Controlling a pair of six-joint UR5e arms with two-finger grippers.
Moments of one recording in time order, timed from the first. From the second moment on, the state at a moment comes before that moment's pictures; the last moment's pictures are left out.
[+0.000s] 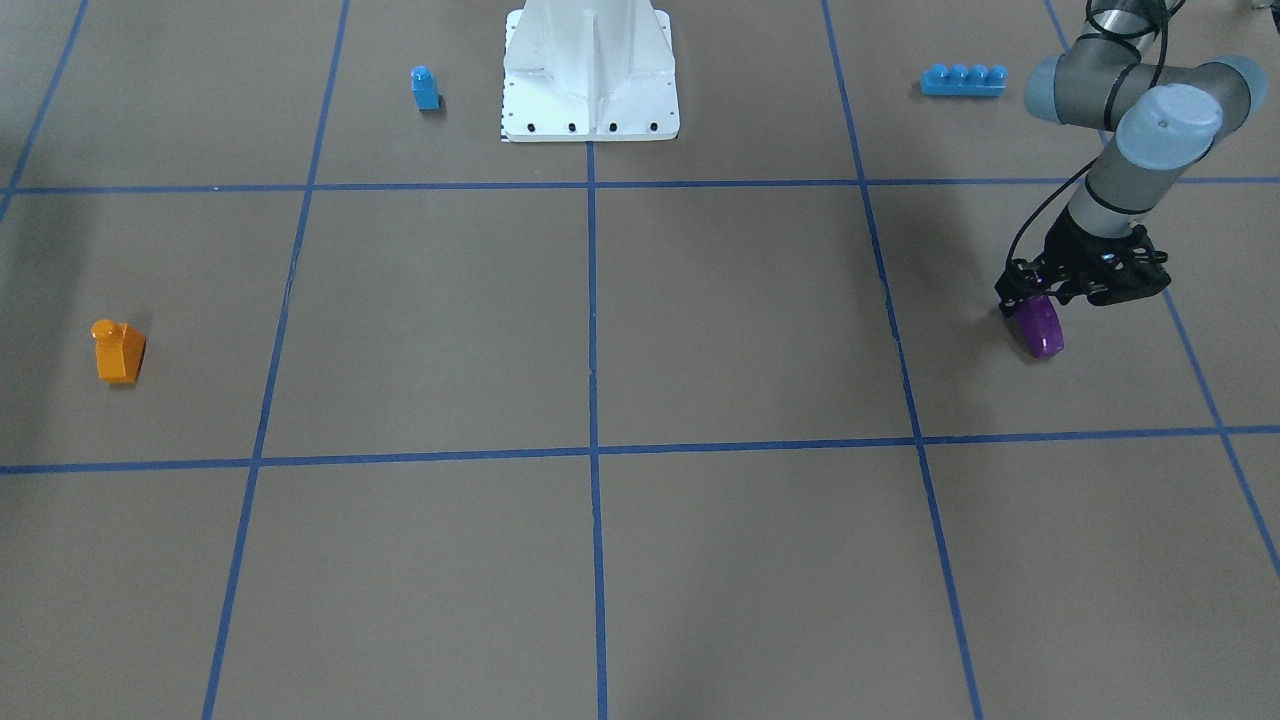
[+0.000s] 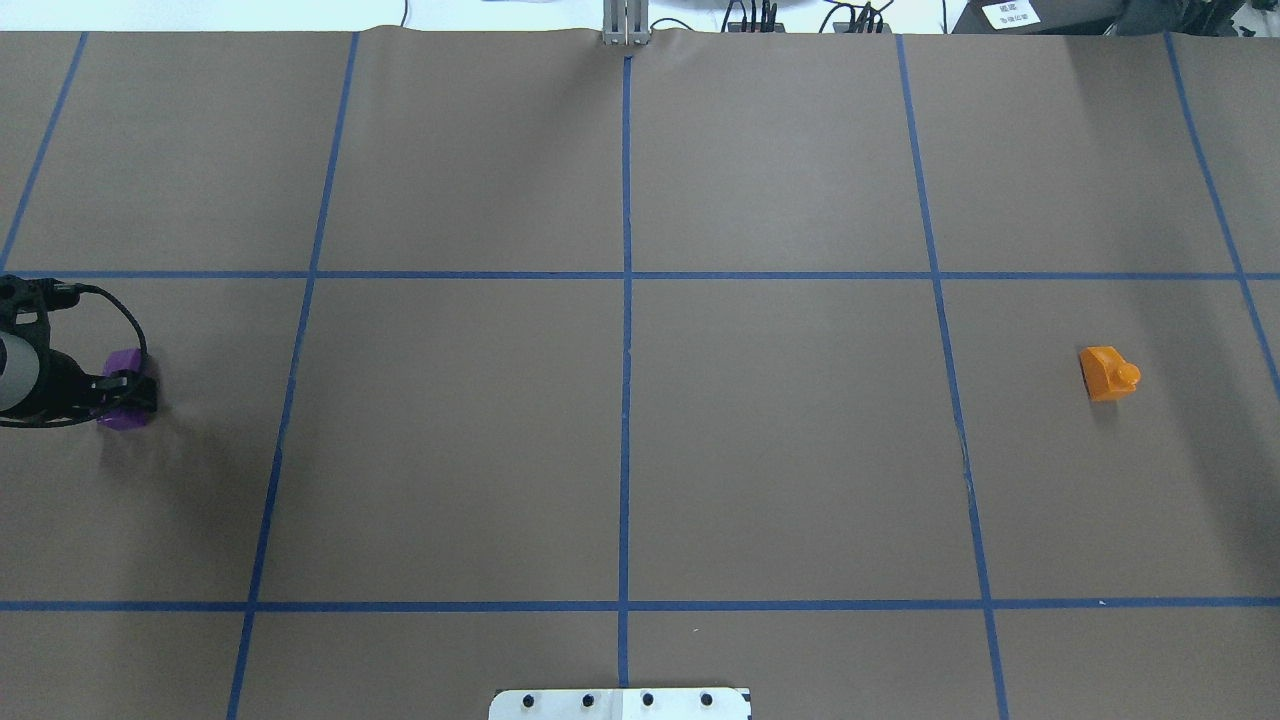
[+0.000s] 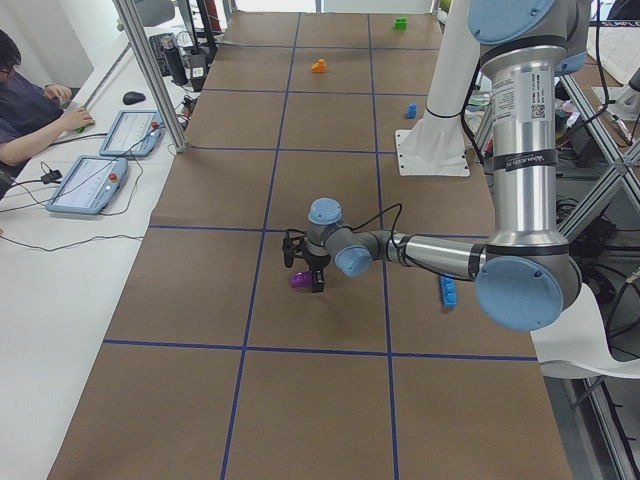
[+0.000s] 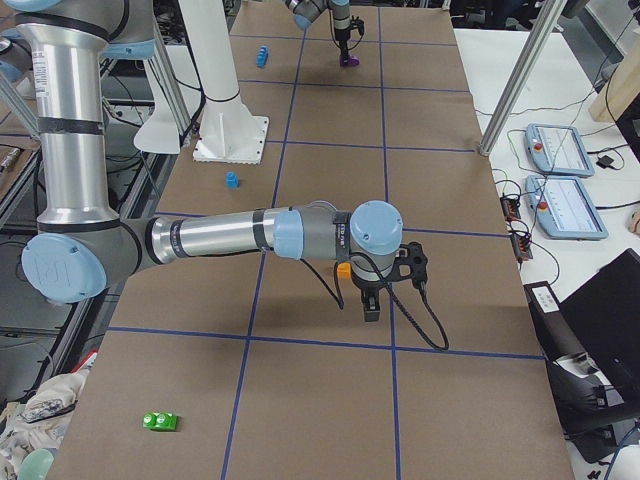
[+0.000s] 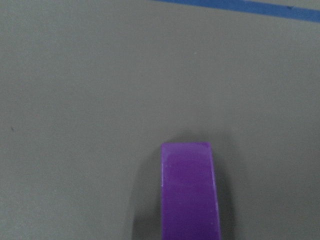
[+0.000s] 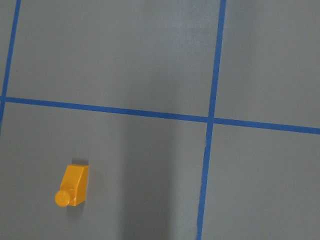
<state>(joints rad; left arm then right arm) -0.81 -1.46 -1.68 -2.21 -1.97 -1.11 1.64 -1.56 1.74 -1.72 2.47 -0.12</state>
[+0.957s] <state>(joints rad) -0.80 -1.59 -1.83 -2.04 -2.04 -1.00 1.64 -1.57 1.74 -1.72 2.47 -0.12</state>
